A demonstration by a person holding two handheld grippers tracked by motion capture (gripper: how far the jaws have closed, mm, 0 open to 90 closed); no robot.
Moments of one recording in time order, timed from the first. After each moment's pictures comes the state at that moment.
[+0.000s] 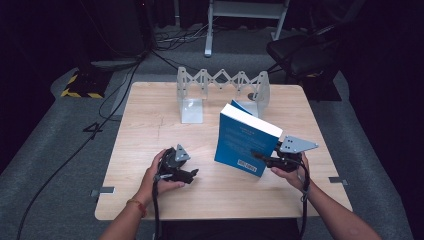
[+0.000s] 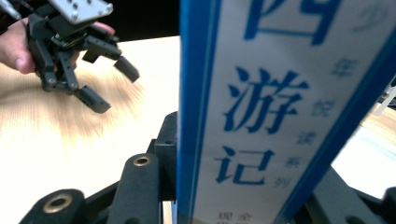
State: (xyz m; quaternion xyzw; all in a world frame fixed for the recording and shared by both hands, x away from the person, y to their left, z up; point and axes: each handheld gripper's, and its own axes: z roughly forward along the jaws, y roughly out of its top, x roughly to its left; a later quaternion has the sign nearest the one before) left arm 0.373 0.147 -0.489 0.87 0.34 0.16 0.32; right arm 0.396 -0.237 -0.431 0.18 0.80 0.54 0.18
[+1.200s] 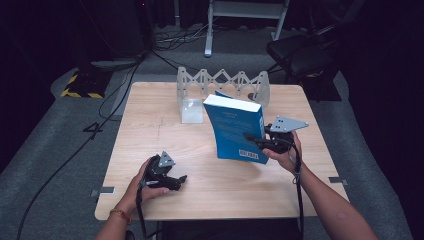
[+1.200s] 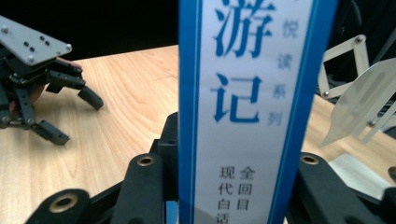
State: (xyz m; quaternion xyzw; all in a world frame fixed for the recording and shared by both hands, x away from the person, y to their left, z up) left arm 0.364 0.177 -0.504 0.85 0.36 0.14 0.34; right arm 0.433 -0.209 -0.395 0.19 0.80 0.53 0.19
